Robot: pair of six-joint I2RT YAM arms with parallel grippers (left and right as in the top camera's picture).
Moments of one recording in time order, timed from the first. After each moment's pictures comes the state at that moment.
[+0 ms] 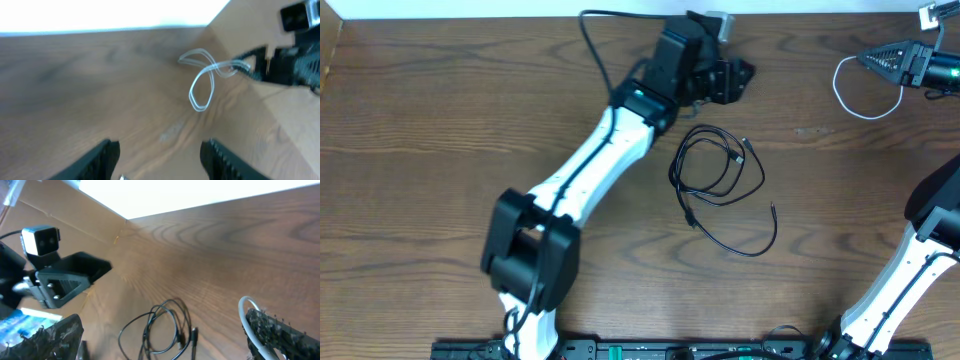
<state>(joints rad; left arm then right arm) -0.57 1.99 1.65 -0.12 0.37 -0.43 -0.47 2.38 2.34 -1.50 -1.28 -0.64</state>
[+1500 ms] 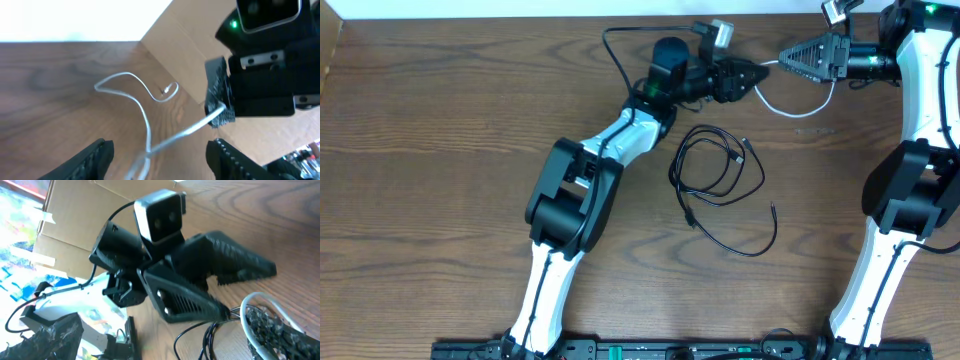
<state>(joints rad) -0.48 2.34 1.65 0.62 0.79 -0.67 -0.19 2.38 2.34 -1.64 -1.37 -0.64</state>
